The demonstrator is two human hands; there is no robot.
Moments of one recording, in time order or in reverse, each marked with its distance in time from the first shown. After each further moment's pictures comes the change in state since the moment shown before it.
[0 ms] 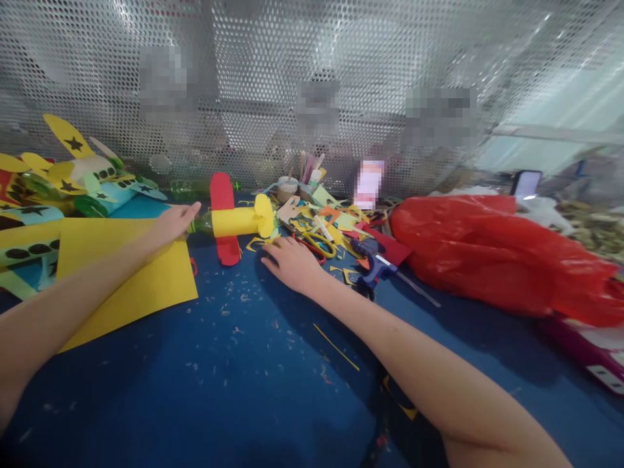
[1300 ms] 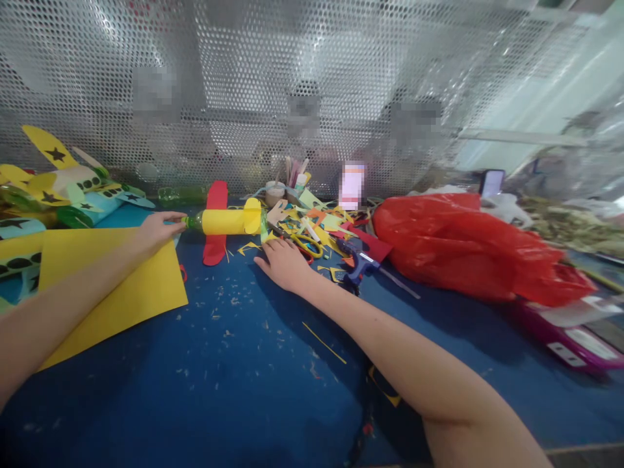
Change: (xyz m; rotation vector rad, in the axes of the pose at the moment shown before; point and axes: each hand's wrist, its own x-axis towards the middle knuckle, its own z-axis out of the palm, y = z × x) left_hand 0.009 -0.019 0.000 -0.237 0.032 -0.017; right_hand 0.000 0.003 0.004 -0.005 -0.023 0.121
